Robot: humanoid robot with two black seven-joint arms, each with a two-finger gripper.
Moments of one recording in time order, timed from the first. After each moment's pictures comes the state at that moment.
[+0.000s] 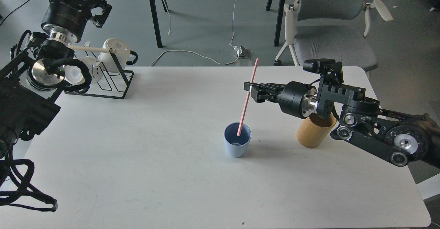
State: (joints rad) left arm -0.93 0.38 -0.78 -0.56 -0.25 -0.49 -0.28; right arm 0.86 -0.50 0.34 1.36 -1.46 0.11 0.05
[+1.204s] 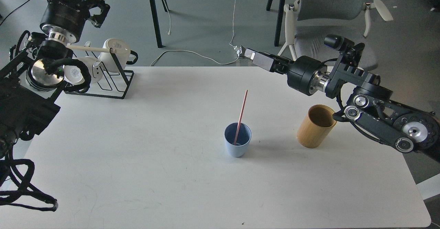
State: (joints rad) left arm -0.93 0.38 -0.78 -0.55 -0.25 -0.49 -0.29; right arm 0.82 -0.49 0.62 1.33 -1.36 0.09 0.09
